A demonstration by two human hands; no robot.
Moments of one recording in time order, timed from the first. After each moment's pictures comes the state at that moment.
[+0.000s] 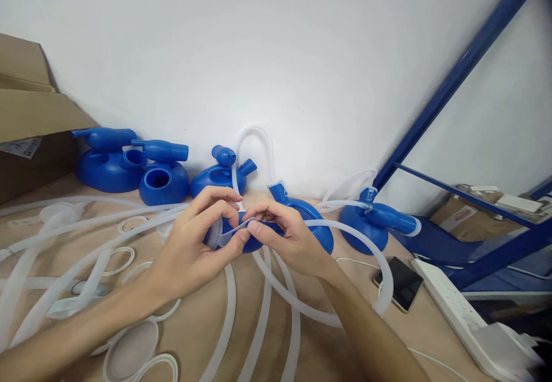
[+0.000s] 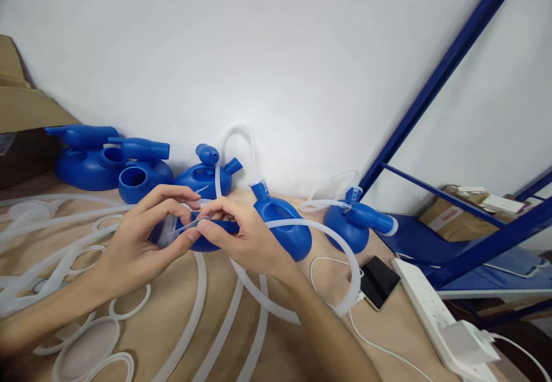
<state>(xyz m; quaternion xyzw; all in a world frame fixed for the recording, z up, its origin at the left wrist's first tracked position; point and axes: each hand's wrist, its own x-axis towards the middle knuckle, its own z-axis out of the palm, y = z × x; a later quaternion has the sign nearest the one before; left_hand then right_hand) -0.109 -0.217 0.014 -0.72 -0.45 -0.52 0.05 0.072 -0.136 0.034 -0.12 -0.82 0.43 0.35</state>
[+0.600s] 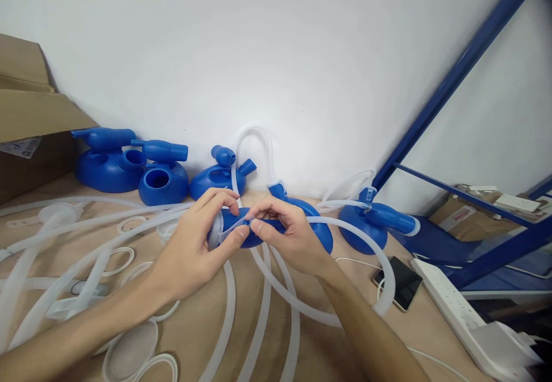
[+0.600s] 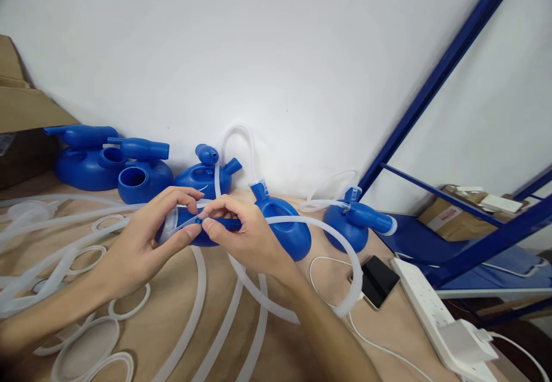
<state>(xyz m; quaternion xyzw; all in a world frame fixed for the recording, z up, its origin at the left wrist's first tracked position) -0.108 -0.216 0.014 -0.71 -0.50 -0.49 -0.02 0.073 -0.135 0.032 -0.13 -0.81 0.42 0.39</state>
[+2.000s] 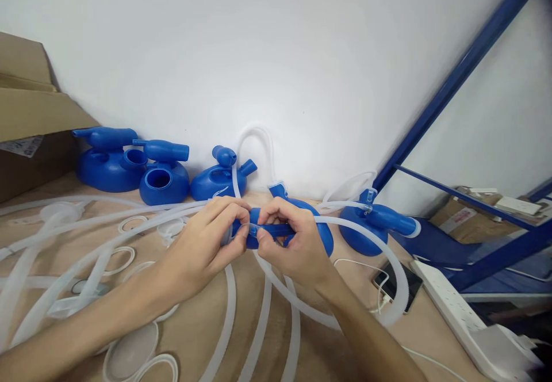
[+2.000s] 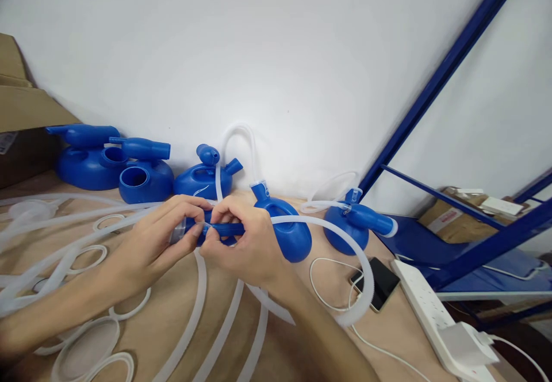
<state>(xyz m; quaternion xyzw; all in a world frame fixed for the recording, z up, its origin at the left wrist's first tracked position) -0.112 -0.211 0.014 -0.78 -0.43 -0.44 0.07 0.072 -0.153 0.035 -0.19 -0.82 0.28 0.46</state>
